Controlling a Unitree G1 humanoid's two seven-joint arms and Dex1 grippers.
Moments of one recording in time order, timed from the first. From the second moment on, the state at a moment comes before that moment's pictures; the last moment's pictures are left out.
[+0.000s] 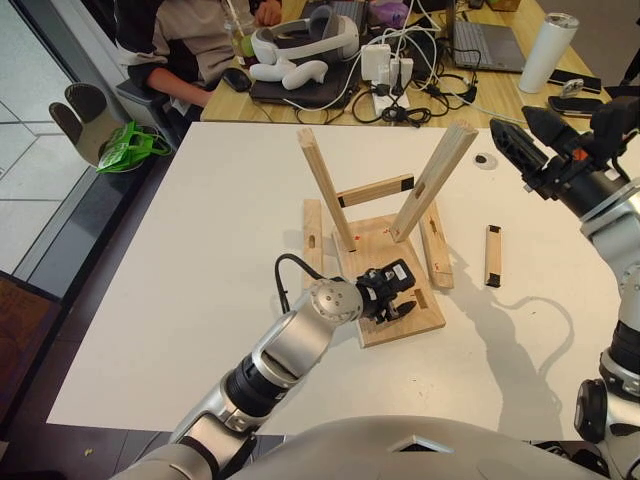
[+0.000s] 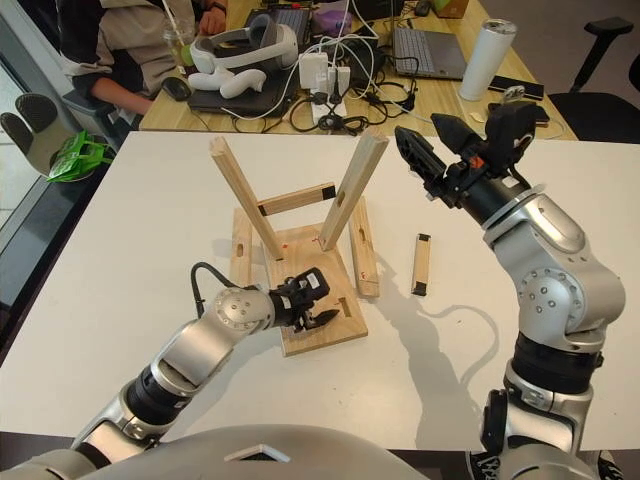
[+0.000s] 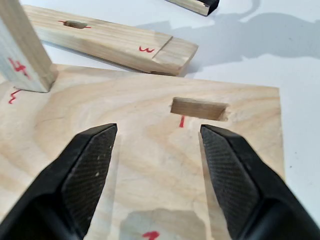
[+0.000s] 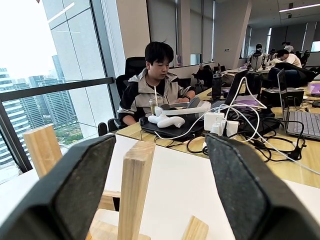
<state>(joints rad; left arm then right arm) -0.23 0.22 -0.67 -0.40 0.09 0.99 -0.54 -0.33 -0.51 -0.28 -0.39 0.76 0.72 0.41</state>
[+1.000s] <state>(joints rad) -0.52 0.08 -0.87 -0.03 0.25 0.84 -0.49 -0.59 -0.47 -0.11 0.03 0.58 0.69 0.51</state>
